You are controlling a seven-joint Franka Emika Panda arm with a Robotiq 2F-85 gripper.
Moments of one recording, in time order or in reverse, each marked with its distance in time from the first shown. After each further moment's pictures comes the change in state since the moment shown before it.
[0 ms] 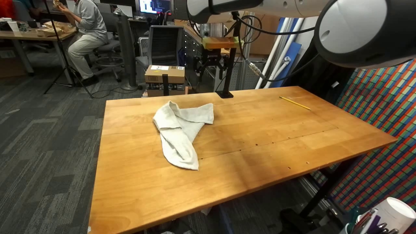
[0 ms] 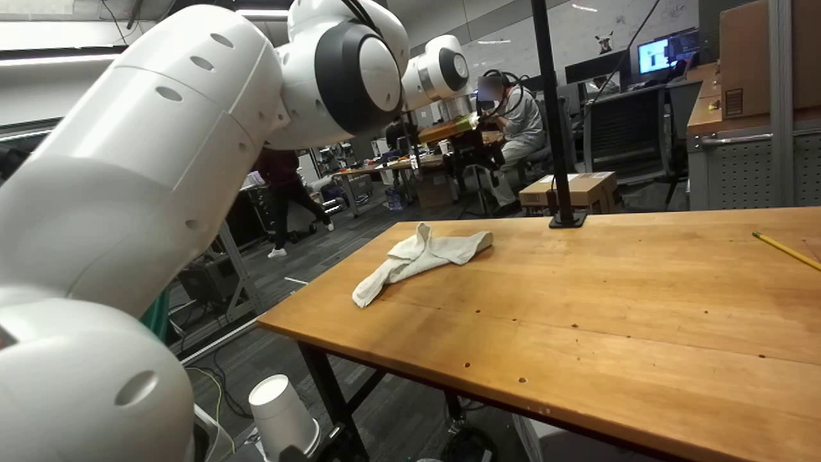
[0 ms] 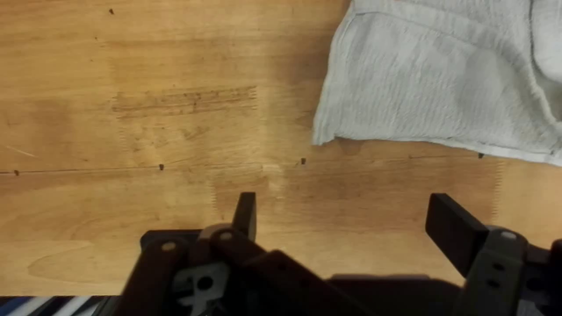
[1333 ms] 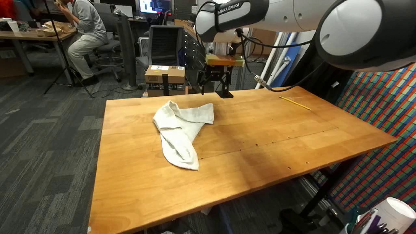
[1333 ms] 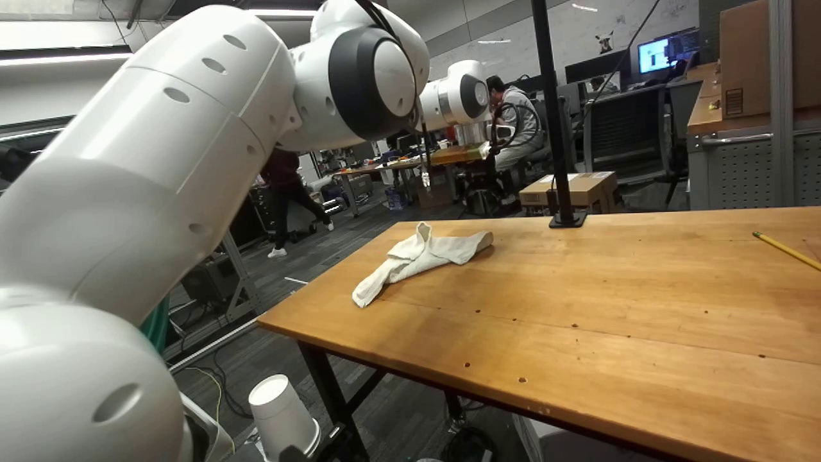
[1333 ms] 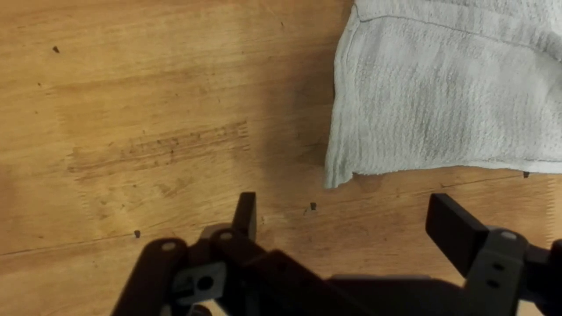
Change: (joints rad) arm -0.056 0.024 0.024 -0.111 0.063 0.086 0.061
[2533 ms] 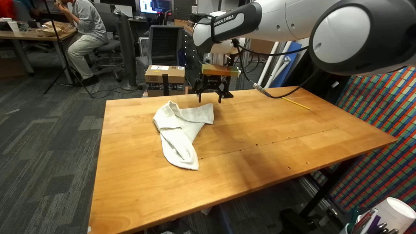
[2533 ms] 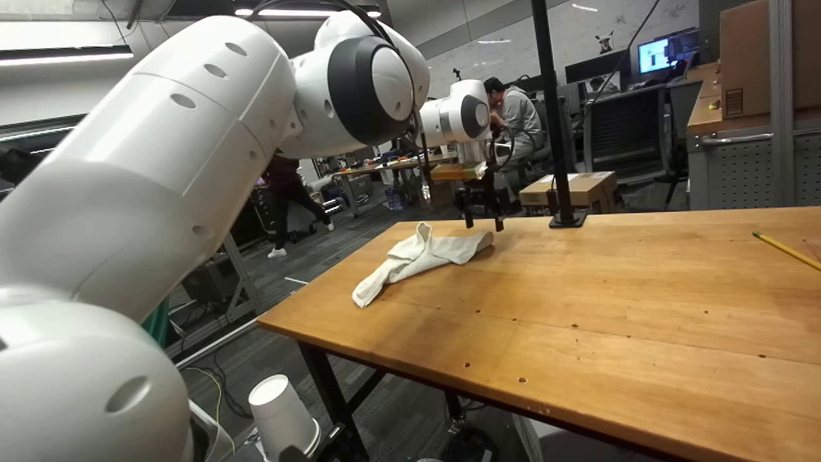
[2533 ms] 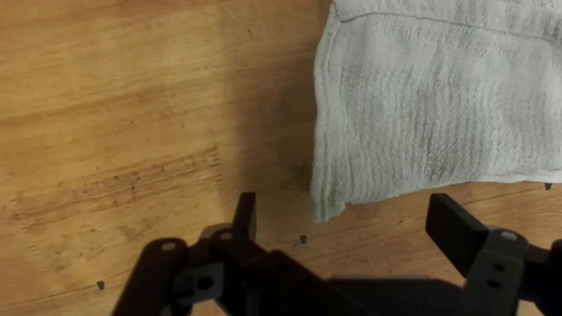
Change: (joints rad) arm 0.032 0.023 -0.049 -0.051 0.068 0.069 0.046
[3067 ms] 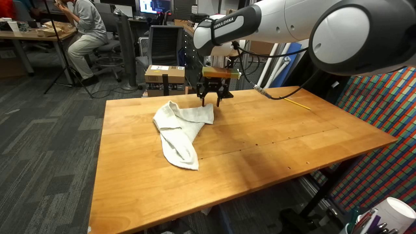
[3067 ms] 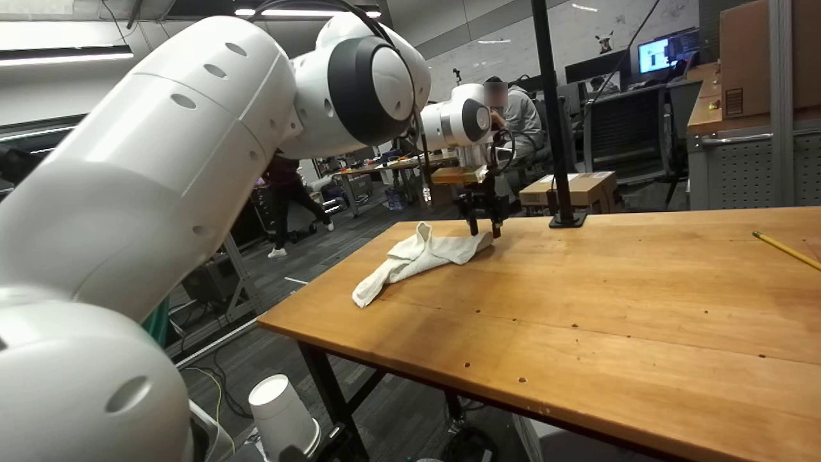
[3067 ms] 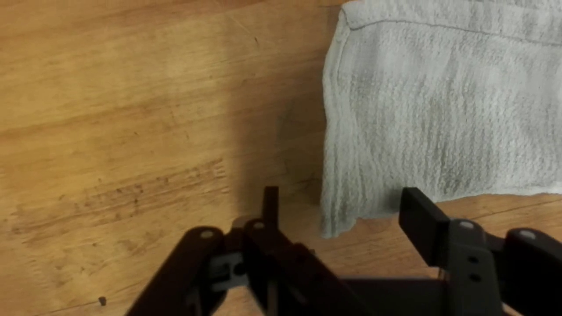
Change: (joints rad) arm 0.000 0.001 -0.004 -0.018 0.000 0.001 0.003
